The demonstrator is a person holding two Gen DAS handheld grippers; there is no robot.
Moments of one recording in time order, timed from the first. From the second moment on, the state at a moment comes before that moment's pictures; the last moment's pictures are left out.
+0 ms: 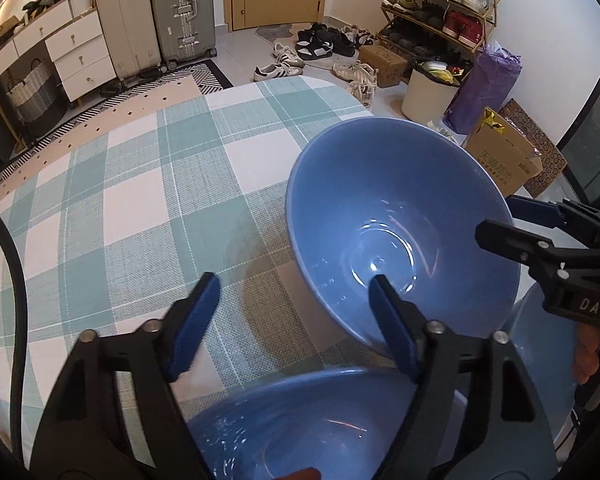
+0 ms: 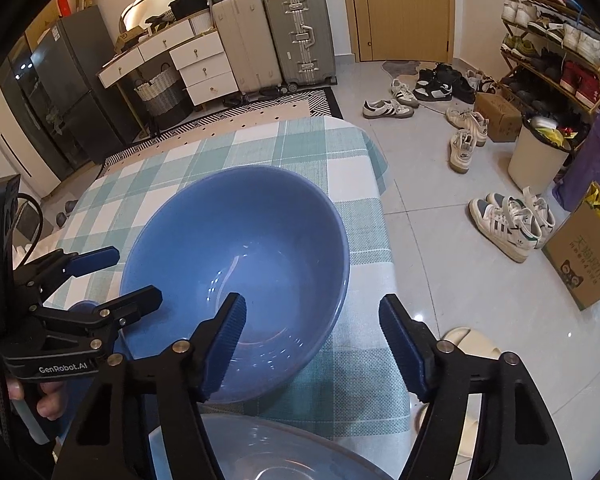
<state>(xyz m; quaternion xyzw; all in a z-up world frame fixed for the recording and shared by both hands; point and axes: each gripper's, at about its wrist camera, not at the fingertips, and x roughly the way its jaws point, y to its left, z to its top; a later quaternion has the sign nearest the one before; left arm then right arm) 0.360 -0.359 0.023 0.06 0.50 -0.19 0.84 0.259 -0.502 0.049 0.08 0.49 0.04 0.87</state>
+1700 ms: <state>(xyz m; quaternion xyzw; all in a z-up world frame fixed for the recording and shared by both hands) 0.286 -0.340 0.125 0.05 0.40 -0.21 0.89 0.202 -0.458 0.140 0.01 0.39 0.02 0.92</state>
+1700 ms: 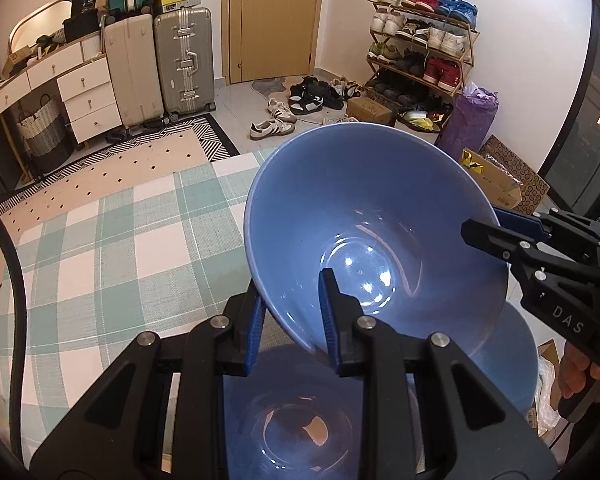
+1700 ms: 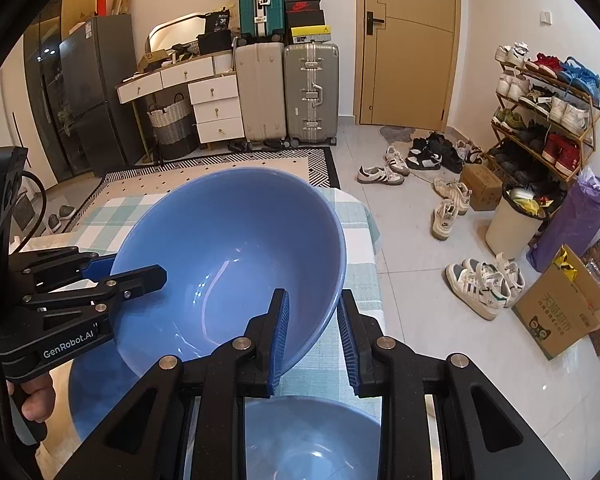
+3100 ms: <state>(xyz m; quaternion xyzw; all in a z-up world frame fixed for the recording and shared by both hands) 0.162 -0.284 0.188 0.05 0.35 -0.16 0.92 0.135 -0.393 0.168 0.01 0.36 0.09 0.93</state>
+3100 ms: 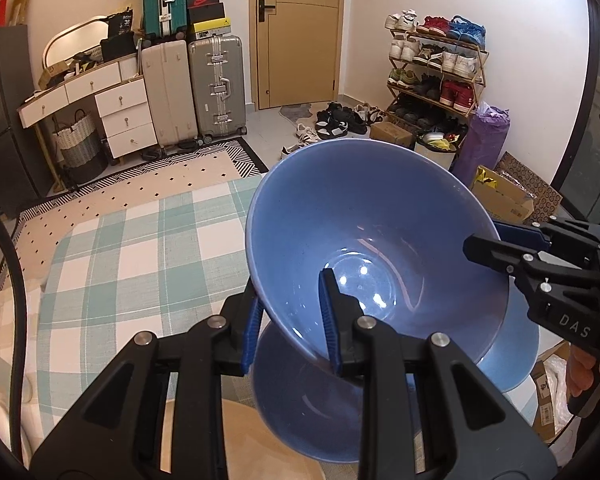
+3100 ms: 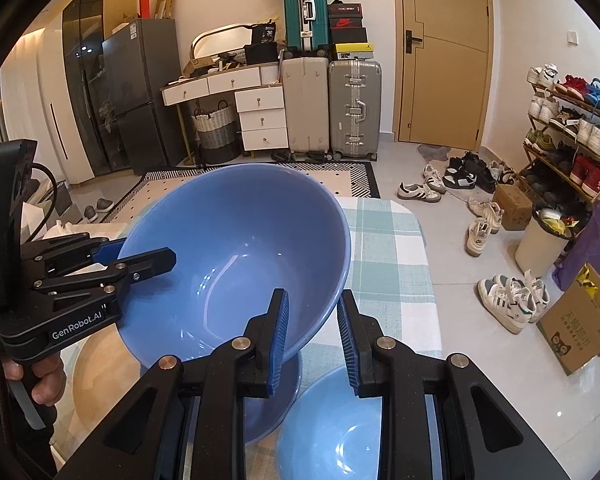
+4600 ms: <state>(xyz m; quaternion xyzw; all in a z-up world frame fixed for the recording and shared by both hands) 0.174 -0.264 0.099 0.06 0.40 -0.14 0.90 0.125 -0.367 0.111 0.01 0.41 0.10 0.91</state>
